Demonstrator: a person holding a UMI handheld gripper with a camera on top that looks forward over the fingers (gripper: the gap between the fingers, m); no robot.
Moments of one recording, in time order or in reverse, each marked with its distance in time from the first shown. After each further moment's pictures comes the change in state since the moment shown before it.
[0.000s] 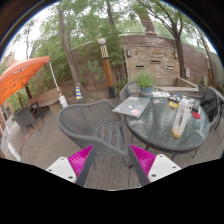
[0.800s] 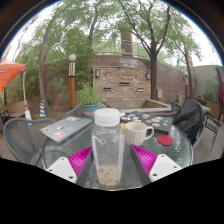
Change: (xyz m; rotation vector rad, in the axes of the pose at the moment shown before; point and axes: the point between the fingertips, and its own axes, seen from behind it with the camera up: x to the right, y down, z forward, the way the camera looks) arm 0.357 -0.062 0.158 0.278 0.343 -0.038
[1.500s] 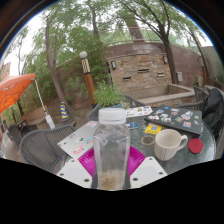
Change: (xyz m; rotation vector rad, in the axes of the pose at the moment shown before) arm -0.067 -0.047 0.075 -0.118 -0.280 0.129
